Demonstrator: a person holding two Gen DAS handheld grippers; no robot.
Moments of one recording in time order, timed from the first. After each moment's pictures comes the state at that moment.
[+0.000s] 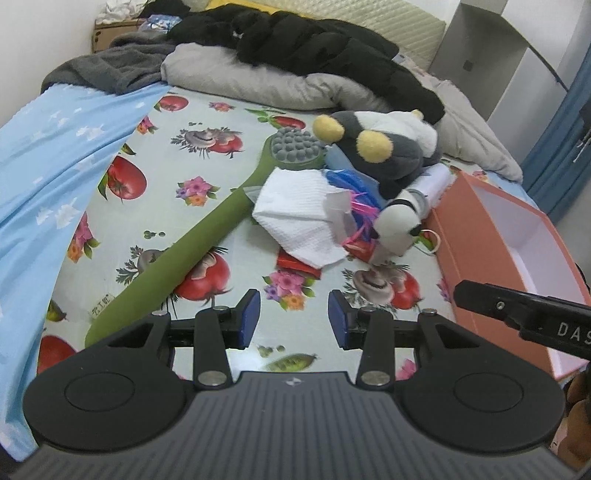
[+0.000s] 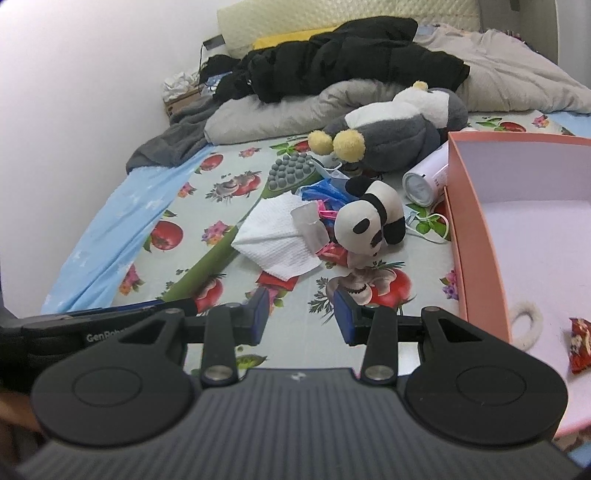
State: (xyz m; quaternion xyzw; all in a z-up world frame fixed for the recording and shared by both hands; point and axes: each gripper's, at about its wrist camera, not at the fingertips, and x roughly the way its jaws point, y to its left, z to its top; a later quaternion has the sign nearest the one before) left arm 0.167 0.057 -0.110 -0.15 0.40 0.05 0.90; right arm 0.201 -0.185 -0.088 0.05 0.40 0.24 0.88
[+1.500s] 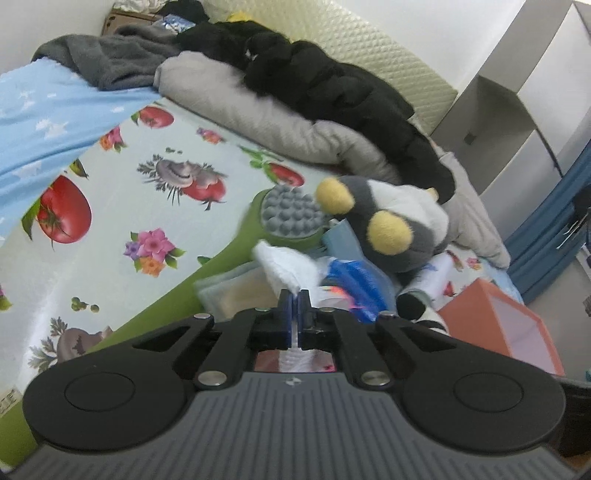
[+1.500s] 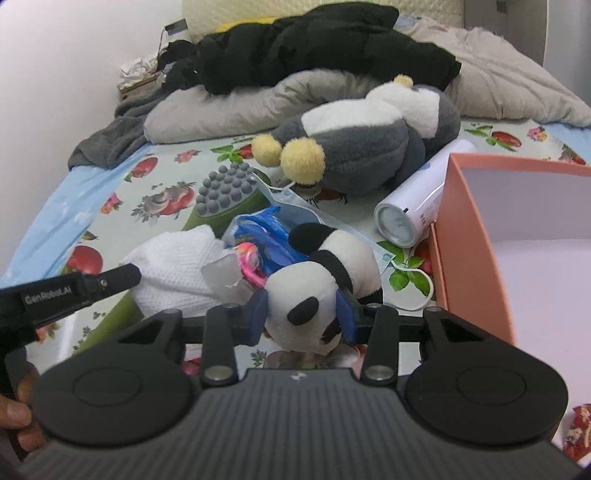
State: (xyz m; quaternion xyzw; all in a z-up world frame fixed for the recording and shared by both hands) left arm 0.279 0.106 -0.156 -0.26 0.32 0.05 0.91; right arm 0.304 -0.161 -0.120 0.01 0.41 0.19 0.89
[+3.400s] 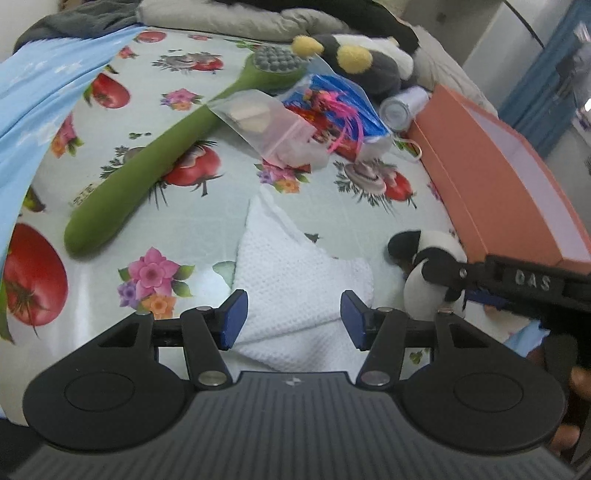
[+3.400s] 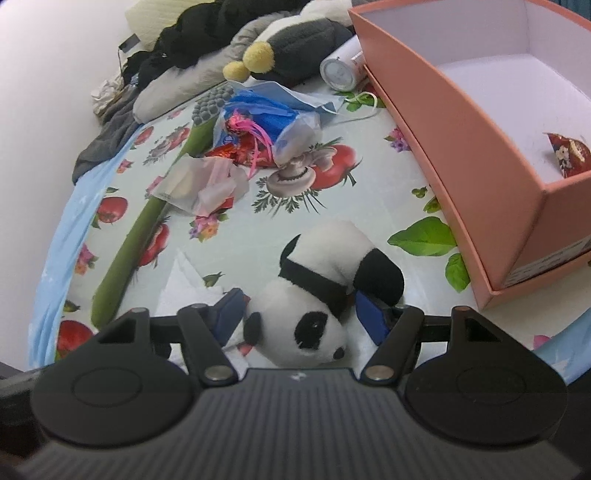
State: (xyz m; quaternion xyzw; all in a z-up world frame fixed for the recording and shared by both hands) left arm 0.109 0.058 -0.171 -0.15 0.46 -0.01 0.88; right arm 0.155 -0.207 -0.173 0.15 0.47 0.14 0.86
